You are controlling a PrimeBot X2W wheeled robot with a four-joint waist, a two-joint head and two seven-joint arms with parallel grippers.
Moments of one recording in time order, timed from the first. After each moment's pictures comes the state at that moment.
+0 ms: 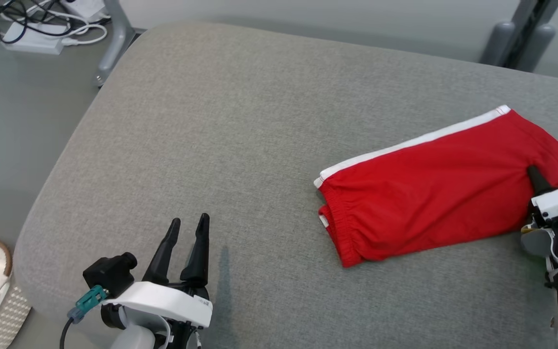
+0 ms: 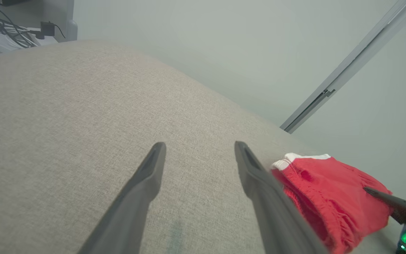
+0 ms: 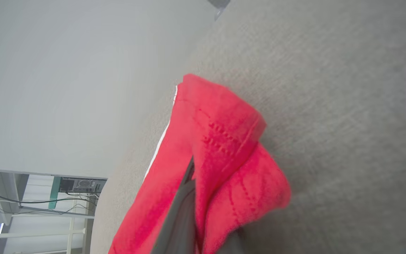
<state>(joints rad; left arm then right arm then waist) -0.18 0.05 -0.27 0.38 -0.69 -0.10 -0.26 -0.69 -0.14 -0.35 0.99 0.79 0.13 0.17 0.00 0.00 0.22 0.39</state>
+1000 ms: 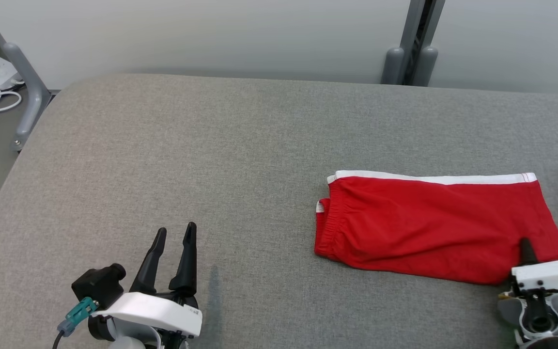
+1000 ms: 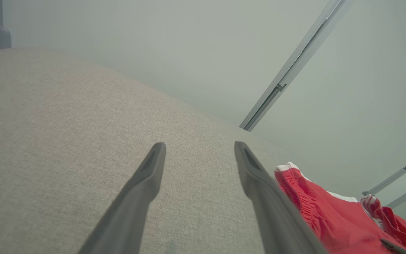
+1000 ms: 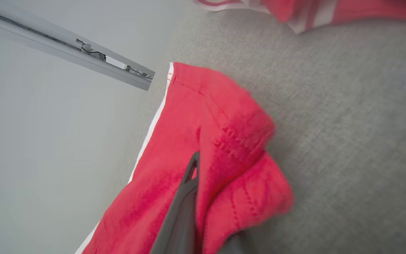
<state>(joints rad) -0.13 0.05 -0.21 0.36 -0.64 -0.10 -0.26 -0.42 -0.06 -0.29 0.90 0.97 0.13 -0.08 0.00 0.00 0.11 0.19</state>
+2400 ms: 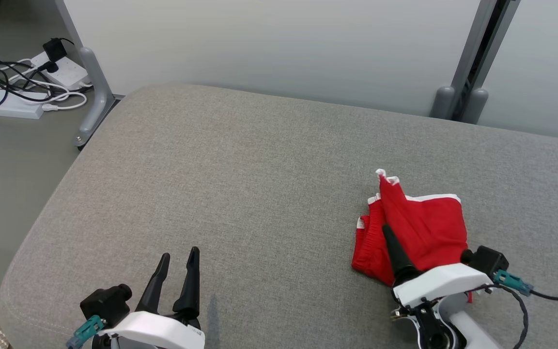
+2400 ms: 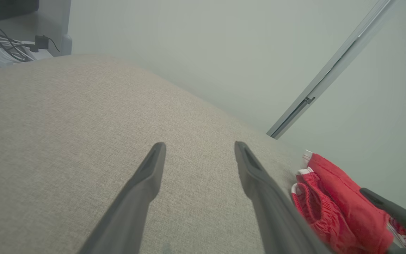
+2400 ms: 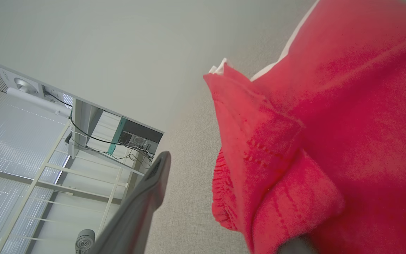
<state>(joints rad) -0.09 0.05 -0.23 0.41 -0.64 -0.08 -0.26 -0.36 -0.05 0.47 0.69 1.27 0.13 -0.25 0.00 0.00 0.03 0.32</state>
